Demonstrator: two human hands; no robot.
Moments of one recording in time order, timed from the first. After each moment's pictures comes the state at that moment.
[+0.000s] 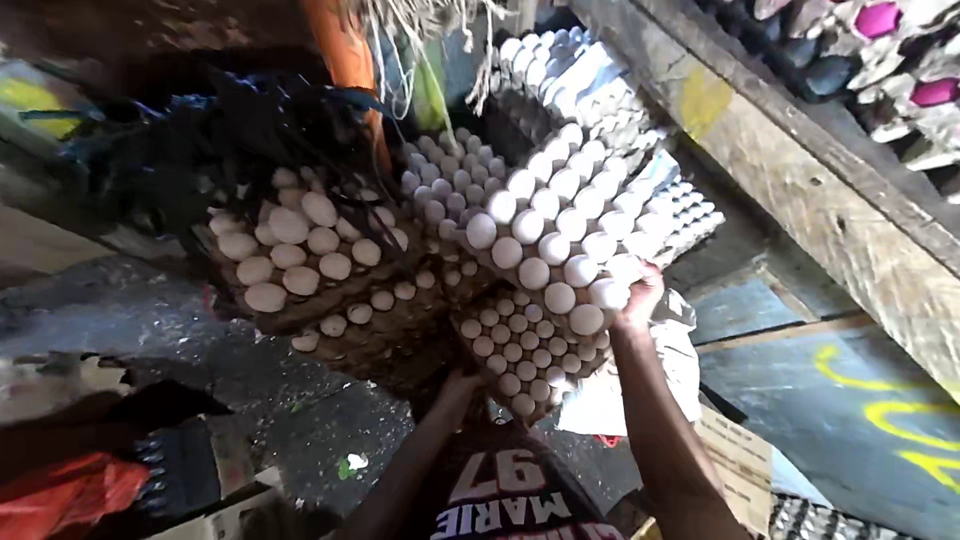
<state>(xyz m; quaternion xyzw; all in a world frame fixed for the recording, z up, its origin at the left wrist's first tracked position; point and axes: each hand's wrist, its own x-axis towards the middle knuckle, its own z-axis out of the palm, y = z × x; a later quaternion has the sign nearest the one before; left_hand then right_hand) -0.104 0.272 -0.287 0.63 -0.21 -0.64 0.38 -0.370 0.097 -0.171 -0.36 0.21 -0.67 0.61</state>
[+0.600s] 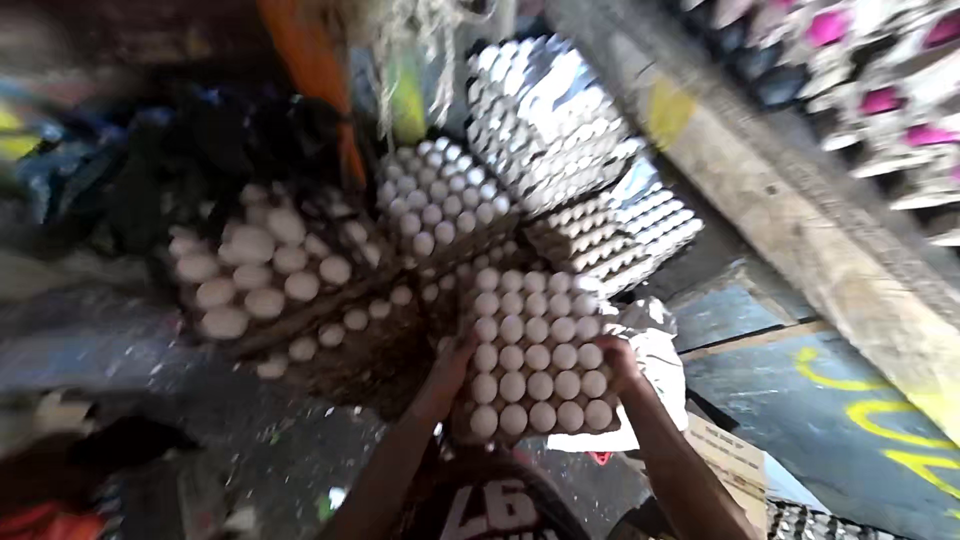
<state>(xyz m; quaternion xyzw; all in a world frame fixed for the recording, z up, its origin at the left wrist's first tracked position) -0.119 0.212 -0.221 0.62 -0.35 -0.59 0.38 -0.455 0.156 -0.226 -0.33 0.45 -0.46 0.70</state>
